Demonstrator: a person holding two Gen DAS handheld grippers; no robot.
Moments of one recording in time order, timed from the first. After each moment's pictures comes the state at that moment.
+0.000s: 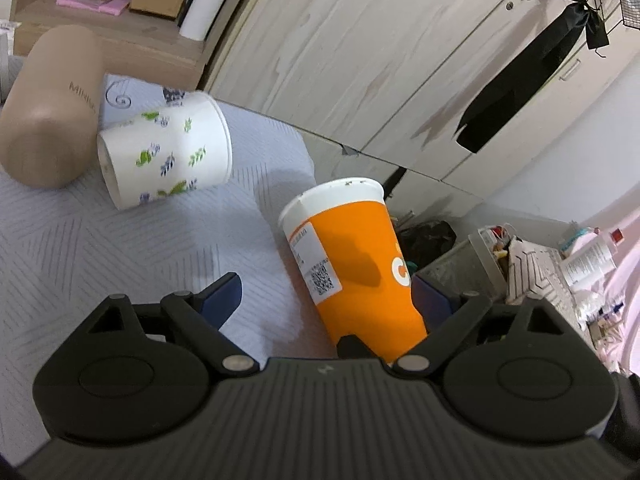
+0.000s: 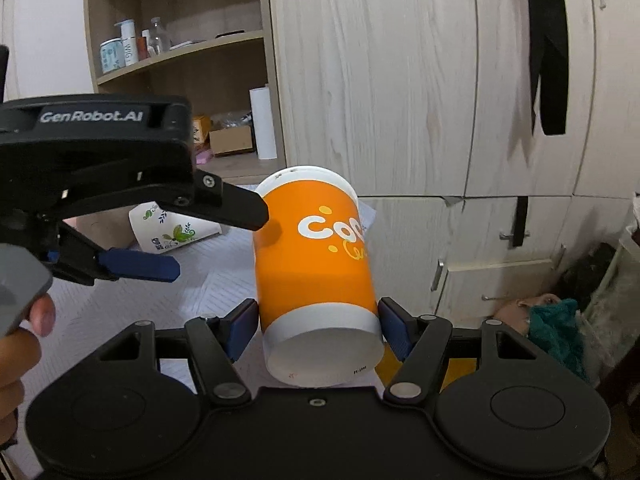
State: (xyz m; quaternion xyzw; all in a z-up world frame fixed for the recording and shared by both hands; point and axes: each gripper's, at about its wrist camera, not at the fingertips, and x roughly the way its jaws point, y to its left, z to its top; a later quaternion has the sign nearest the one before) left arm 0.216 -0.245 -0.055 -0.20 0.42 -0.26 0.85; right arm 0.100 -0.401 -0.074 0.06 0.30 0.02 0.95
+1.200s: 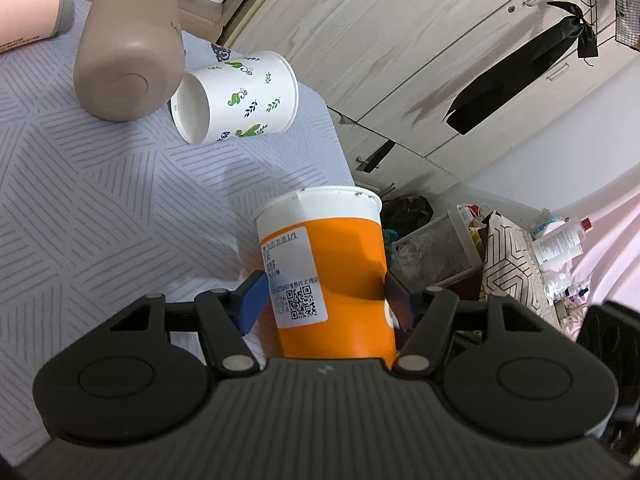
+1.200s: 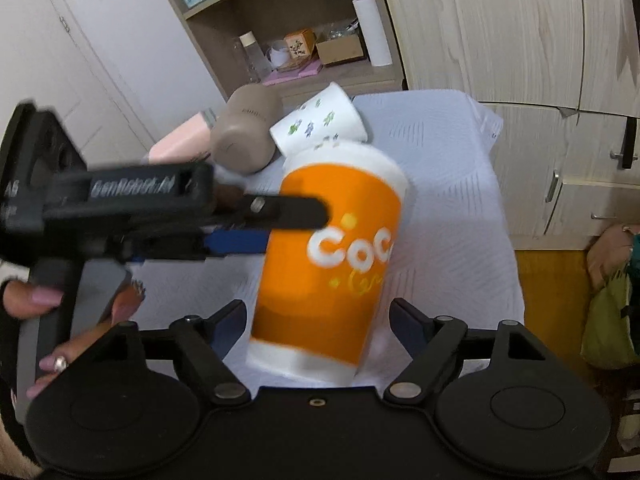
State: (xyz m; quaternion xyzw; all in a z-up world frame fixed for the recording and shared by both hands) left arm 0.196 -0.175 -0.077 -0.24 0.45 -0.29 0.81; right arm 0.108 -0.369 -0.061 0.12 0.42 0.20 0.88
